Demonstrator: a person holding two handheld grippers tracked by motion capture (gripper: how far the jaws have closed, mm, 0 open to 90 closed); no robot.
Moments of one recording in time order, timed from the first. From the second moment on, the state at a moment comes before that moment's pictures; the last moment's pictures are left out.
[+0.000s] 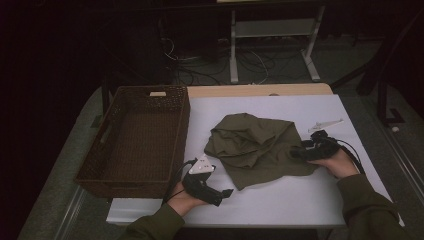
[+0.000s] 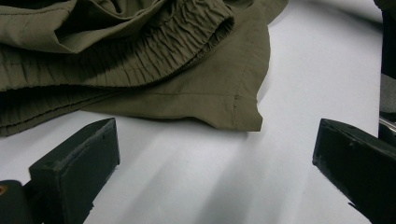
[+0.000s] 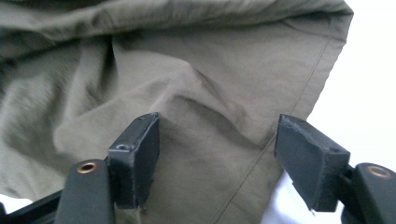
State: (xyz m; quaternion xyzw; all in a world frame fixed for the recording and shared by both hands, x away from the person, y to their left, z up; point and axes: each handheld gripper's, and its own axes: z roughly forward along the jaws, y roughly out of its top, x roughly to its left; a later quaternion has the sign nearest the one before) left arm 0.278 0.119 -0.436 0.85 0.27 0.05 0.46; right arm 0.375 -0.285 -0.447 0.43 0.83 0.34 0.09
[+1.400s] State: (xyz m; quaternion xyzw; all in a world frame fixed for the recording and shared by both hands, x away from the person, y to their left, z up) left arm 0.278 0.119 -0.436 0.85 0.27 0.05 0.46; right arm 0.336 -0.244 -0.427 0.32 0.86 0.39 -0.01
